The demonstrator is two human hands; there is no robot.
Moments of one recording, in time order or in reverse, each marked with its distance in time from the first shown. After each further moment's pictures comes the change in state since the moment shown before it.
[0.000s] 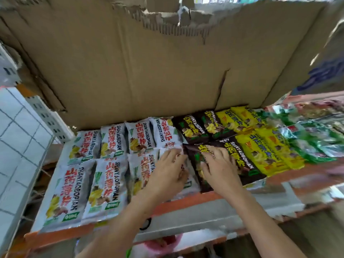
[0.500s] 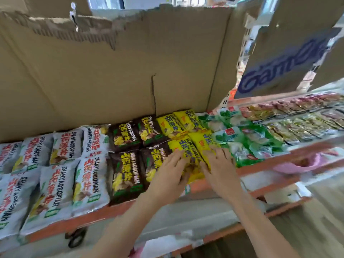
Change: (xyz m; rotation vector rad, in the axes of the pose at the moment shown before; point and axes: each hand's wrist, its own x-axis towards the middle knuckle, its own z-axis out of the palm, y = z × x) left_hand 0.105 0.176 0.103 -0.100 -0.036 0.108; right_hand -0.017 0.216 -0.049 -0.011 0.114 0.126
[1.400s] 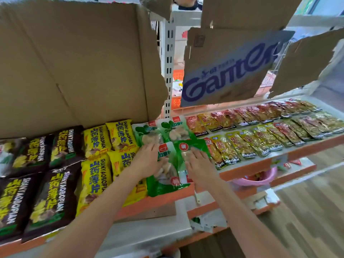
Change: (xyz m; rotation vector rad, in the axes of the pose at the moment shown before) left_hand 0.216 0.096 0.089 0.200 -0.319 -0.385; right_hand 0.099 0.230 -0.018 0.029 -0.419 -0.033
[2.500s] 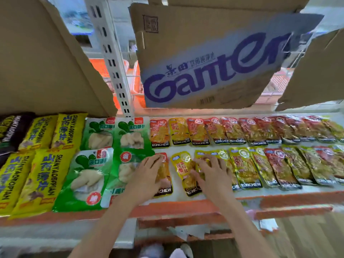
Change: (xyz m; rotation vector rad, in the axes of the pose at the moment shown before) left_hand 0.079 0.179 0.053 -0.223 -0.008 -0.152; right_hand 0.063 0.231 -0.042 0.018 0.014 -0.074
